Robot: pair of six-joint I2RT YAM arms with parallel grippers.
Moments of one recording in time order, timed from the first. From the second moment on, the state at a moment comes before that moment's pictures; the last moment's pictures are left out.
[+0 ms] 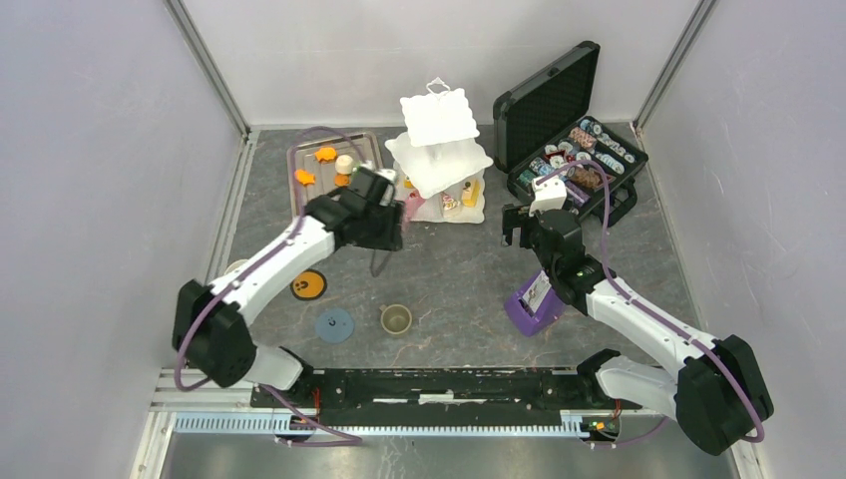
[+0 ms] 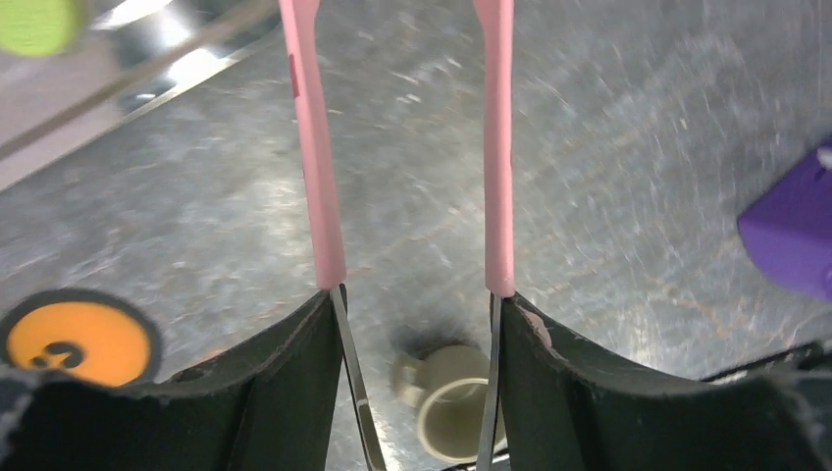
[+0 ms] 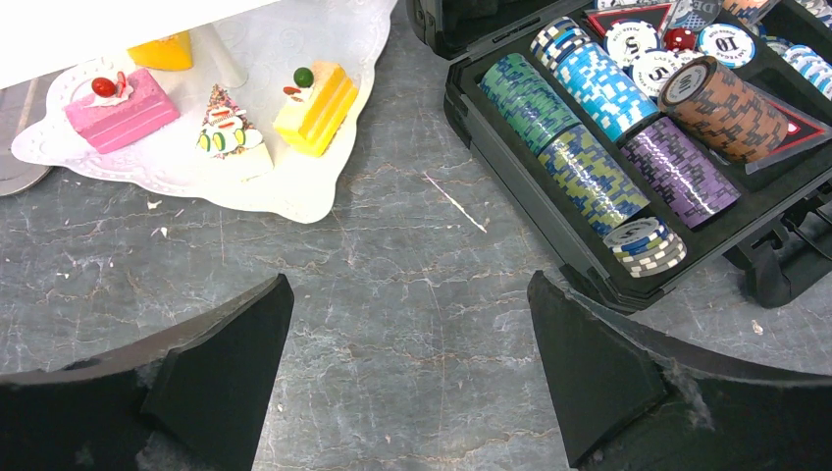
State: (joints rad) left arm -0.64 1.47 1.19 -0.72 -0.07 -0.36; right arm 0.52 1.10 0.59 0.17 0.35 0.10
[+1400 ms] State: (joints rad) left arm -0.07 2.08 1.90 -0.97 0.23 -0.12; right arm 0.52 1.11 0.59 0.17 0.34 0.10
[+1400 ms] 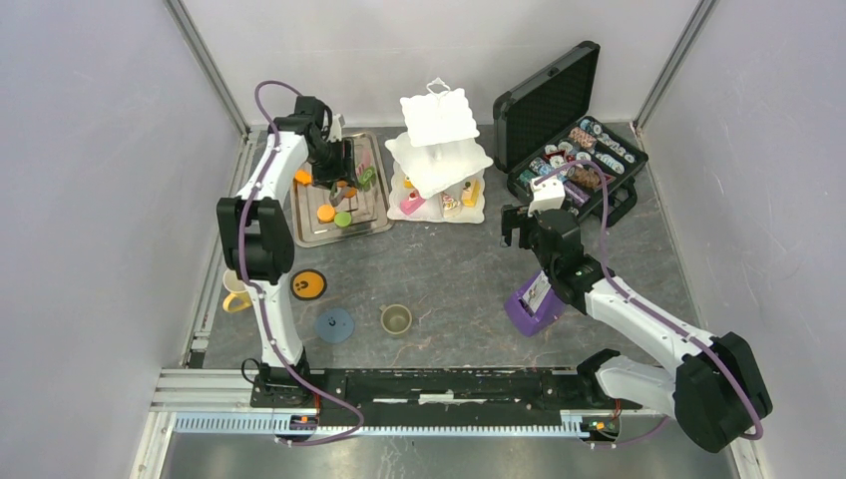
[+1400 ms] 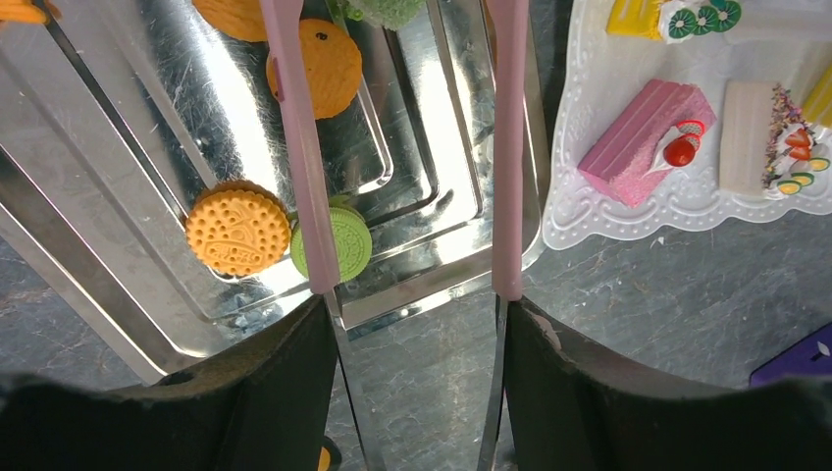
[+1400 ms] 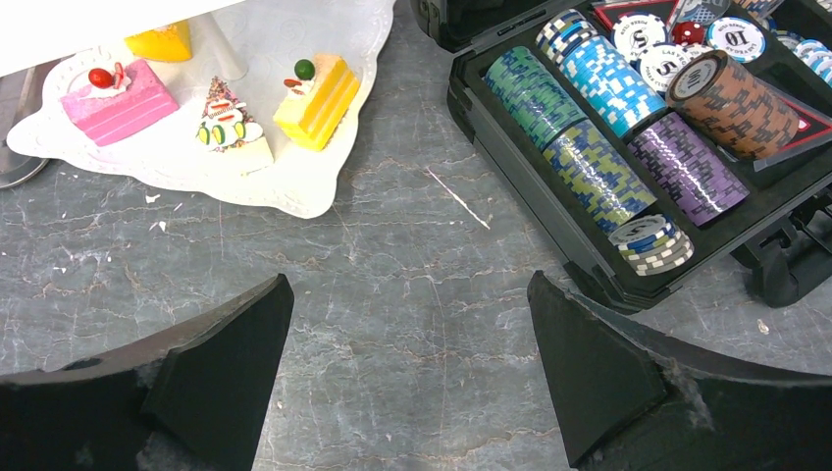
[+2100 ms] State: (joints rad) left arm -0.14 2.15 1.90 -0.97 0.15 -0.09; right arm 0.52 1.12 0.59 0.17 0.34 0.10
